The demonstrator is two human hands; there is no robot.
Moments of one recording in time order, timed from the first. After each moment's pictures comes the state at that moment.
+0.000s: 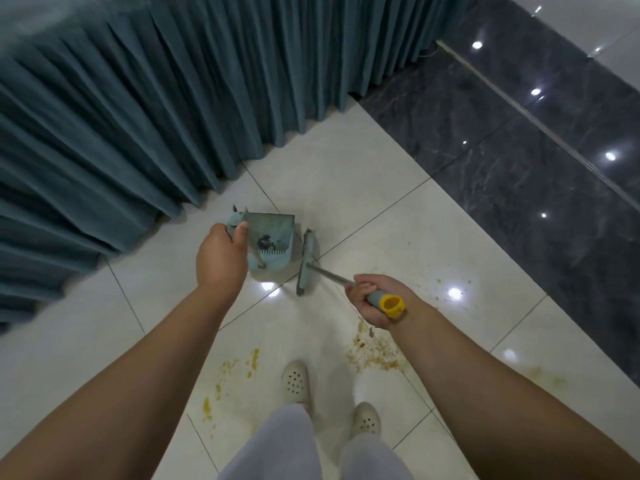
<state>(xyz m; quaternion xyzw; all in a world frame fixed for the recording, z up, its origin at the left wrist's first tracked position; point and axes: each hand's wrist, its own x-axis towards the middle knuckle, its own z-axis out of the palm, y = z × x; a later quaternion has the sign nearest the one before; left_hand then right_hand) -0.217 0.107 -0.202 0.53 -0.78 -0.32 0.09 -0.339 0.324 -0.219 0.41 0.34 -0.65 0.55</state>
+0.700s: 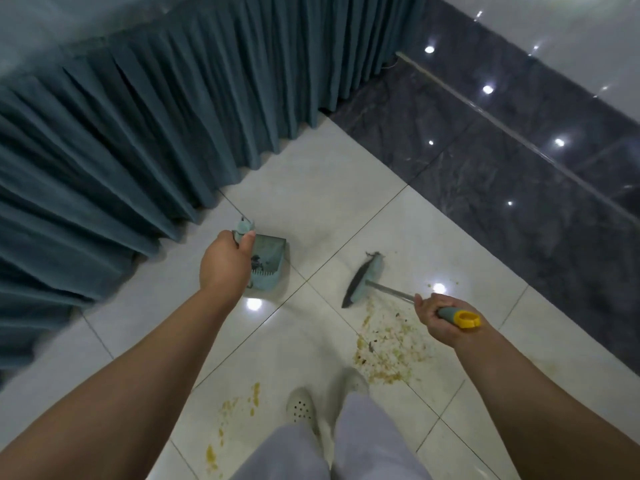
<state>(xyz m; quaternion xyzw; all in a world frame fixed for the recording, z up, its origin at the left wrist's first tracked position) -0.285 0.051 -0.206 0.47 -0.83 -0.31 0.02 -0.401 0.382 -0.209 0.55 0.23 -0.76 0.24</state>
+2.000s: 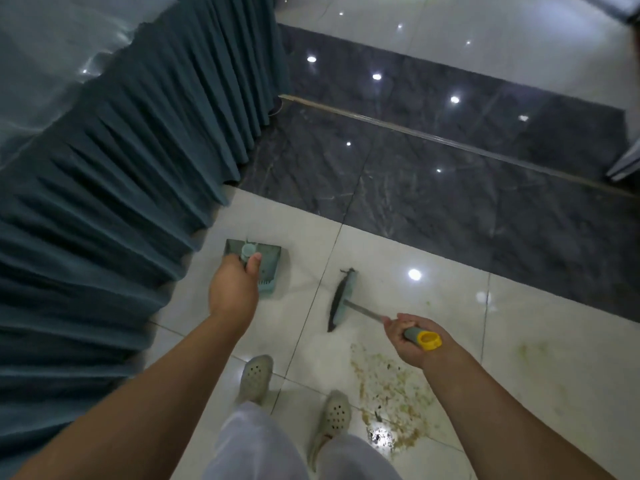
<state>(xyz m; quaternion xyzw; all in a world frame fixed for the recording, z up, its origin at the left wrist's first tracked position) -0.646 0.080 -0.184 0.27 -0.92 -0.28 -0.01 -0.617 0.369 -0.216 0.57 0.14 -0.78 0.20</state>
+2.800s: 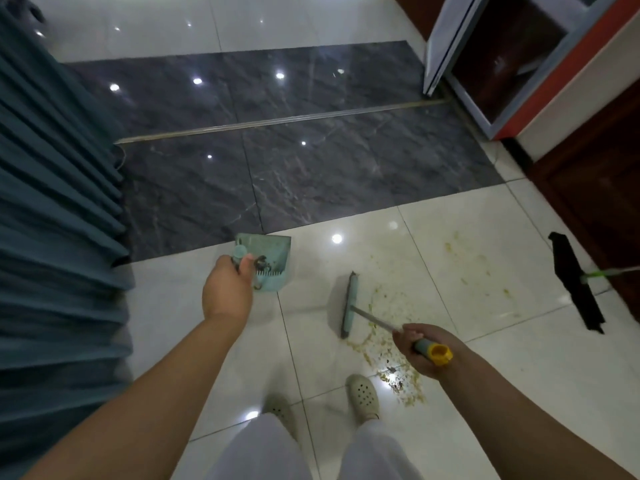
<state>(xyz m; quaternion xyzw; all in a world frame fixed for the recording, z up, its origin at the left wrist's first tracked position) -0.758 0.065 -0.186 0.00 -0.94 -0.33 -0.11 -0.538 0.298 -0.189 0.59 0.05 -0.81 0.02</state>
